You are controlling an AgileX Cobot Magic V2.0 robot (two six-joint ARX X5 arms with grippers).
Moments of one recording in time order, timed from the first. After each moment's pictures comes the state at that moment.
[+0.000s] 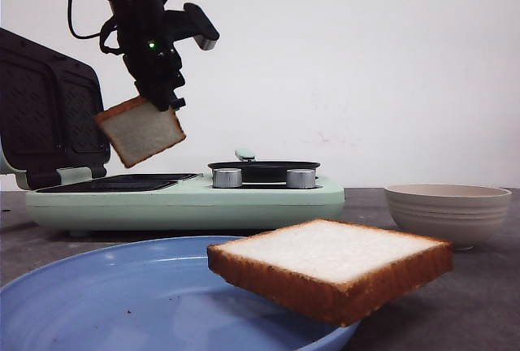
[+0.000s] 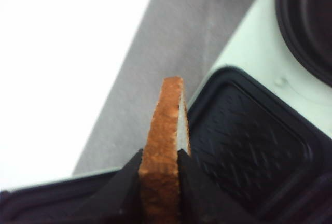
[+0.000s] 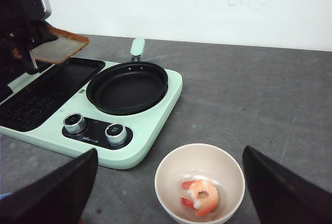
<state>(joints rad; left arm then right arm) -0.43 1.87 1.54 -0.25 -0.42 0.84 0.22 0.49 0.63 -0.39 -0.18 0.10</state>
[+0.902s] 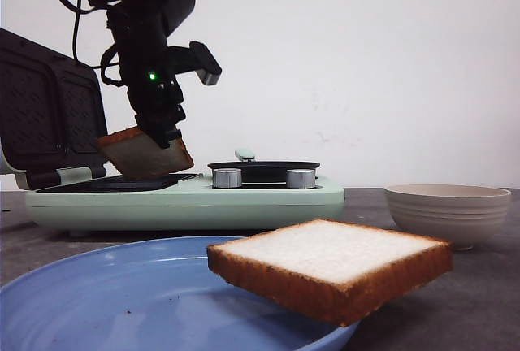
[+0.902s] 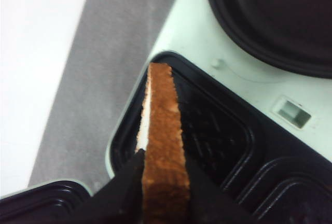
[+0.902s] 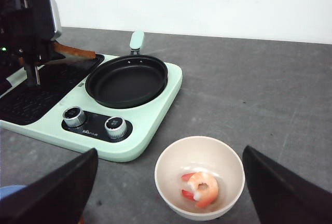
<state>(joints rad) -0.42 1.94 1.54 -0.35 -0.35 0.85 0.22 0.49 0.63 -0.41 -0.18 0.10</state>
